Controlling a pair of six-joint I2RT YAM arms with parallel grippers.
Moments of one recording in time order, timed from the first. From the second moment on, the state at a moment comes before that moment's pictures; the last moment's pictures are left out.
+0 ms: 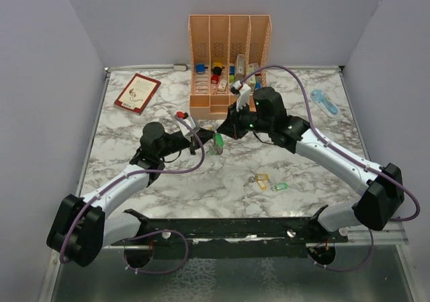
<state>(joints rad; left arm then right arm) -0.47 1.14 0.54 0.59 0.69 0.05 0.73 1.42 1.21 -0.22 -0.34 0.25</state>
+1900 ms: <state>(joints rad) -0.47 1.12 0.59 0.57 0.69 0.05 0.73 1.25 1.22 -0.29 -0.22 0.14</state>
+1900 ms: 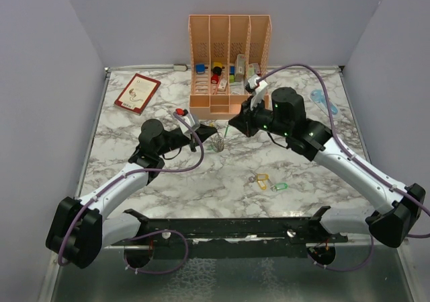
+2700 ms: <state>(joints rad) -0.47 1.12 0.59 0.57 0.69 -0.08 0.73 1.25 1.09 -0.11 -0.21 0.04</state>
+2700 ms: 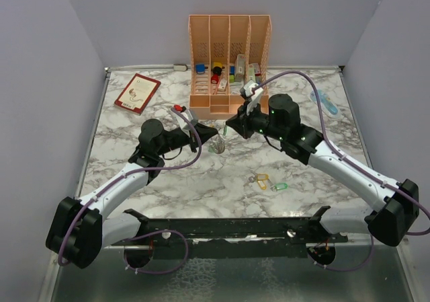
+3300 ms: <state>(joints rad) -0.47 1.12 0.59 0.57 0.68 -0.08 0.76 1.27 1.08 -0.07 -0.24 0.08</state>
